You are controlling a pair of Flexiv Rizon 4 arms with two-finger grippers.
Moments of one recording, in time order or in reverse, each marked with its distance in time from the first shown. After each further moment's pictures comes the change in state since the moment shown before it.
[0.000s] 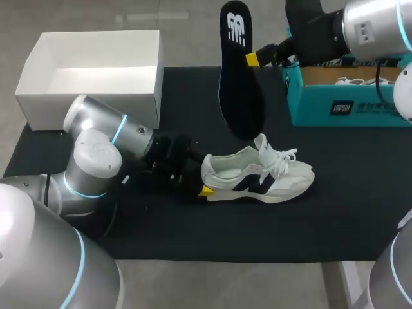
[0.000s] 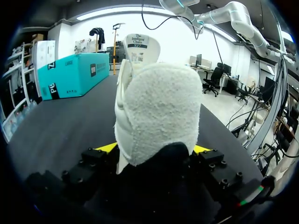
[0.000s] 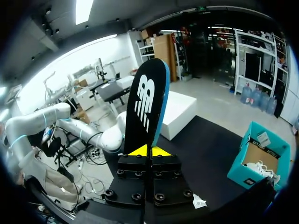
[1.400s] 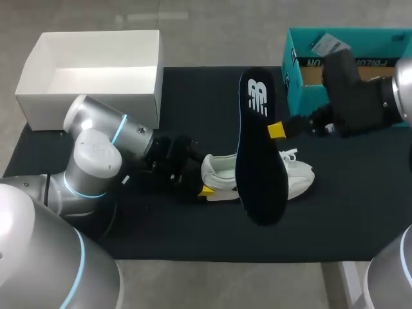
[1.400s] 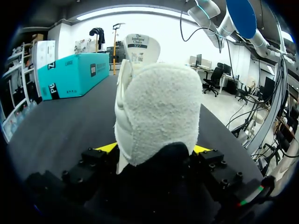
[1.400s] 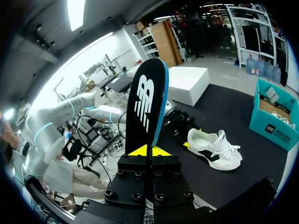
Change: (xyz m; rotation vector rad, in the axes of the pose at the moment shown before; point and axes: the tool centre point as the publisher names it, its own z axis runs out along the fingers) left arm 0.000 0.000 0.000 0.000 0.000 0.000; right arm 0.113 -0.106 -0.075 0.107 0.107 0.184
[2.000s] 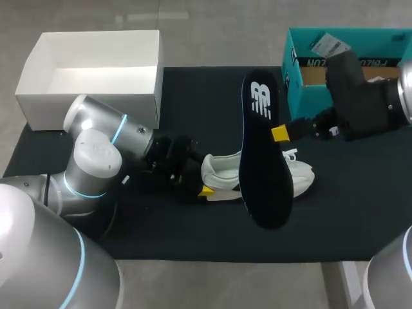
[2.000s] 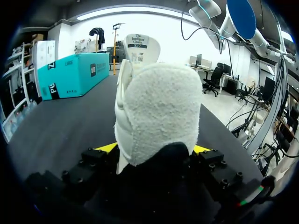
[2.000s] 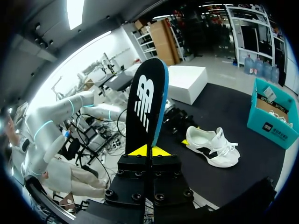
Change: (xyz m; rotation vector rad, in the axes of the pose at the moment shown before) left arm 0.000 0.000 0.000 0.000 0.000 0.000; right arm 0.005 -0.005 -0.008 0.012 -0.024 -0.004
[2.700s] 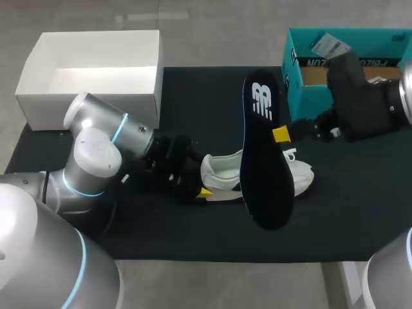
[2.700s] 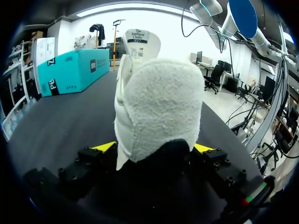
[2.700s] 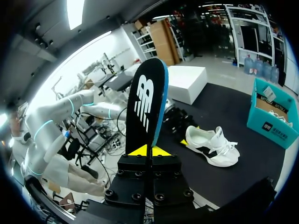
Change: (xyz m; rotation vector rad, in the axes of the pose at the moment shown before) left arm 0.000 0.007 -0.003 -0.045 0.004 -0.011; right arm 0.000 -0.002 -0.001 -0.002 -0.001 0.001
